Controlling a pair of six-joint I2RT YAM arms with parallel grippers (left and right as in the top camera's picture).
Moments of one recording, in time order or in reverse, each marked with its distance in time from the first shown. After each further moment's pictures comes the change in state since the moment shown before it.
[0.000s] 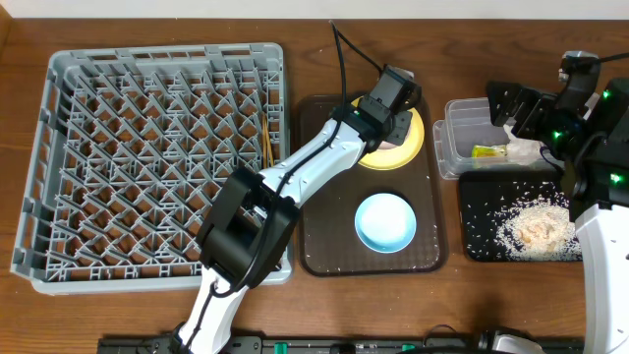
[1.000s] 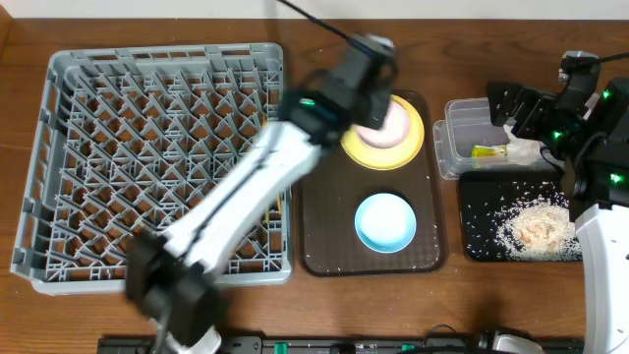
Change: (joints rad) left arm 0.099 -0.407 0.000 -0.279 0.105 -0.017; right arm 0.000 0.000 0.000 0.000 0.000 0.000
